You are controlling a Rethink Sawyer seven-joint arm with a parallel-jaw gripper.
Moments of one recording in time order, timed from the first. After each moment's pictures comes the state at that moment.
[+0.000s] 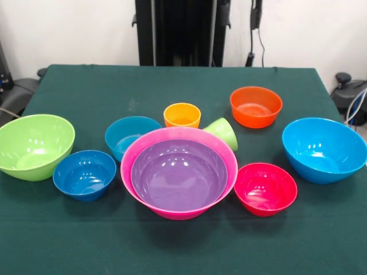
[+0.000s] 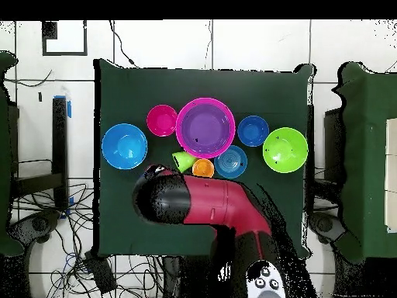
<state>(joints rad) -0.30 -1.04 0.16 1.98 -0.03 0.62 2.11</state>
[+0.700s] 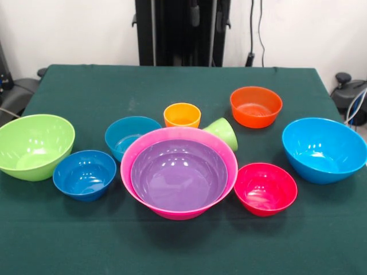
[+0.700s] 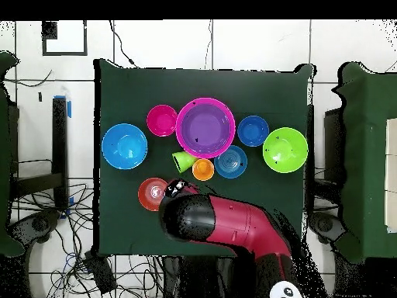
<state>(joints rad) -0.37 -1.05 0.13 2.09 -0.03 0.52 2.11</state>
